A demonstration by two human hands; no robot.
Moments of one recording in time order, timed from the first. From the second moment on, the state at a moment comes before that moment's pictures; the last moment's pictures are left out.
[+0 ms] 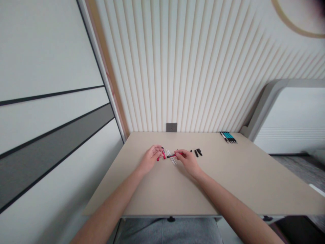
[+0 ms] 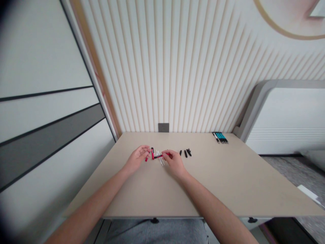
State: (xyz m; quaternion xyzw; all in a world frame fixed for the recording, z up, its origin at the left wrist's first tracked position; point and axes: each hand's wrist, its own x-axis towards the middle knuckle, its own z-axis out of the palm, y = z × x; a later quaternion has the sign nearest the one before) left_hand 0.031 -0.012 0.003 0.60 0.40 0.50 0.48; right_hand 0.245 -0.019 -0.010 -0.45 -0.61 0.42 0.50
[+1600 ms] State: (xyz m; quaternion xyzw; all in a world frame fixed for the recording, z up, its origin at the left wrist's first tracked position) left_hand 0.027 -0.027 0.005 0.82 0.38 0.33 0.27; right_hand 0.244 -0.024 -0.008 -0.38 -0.62 0.47 0.50
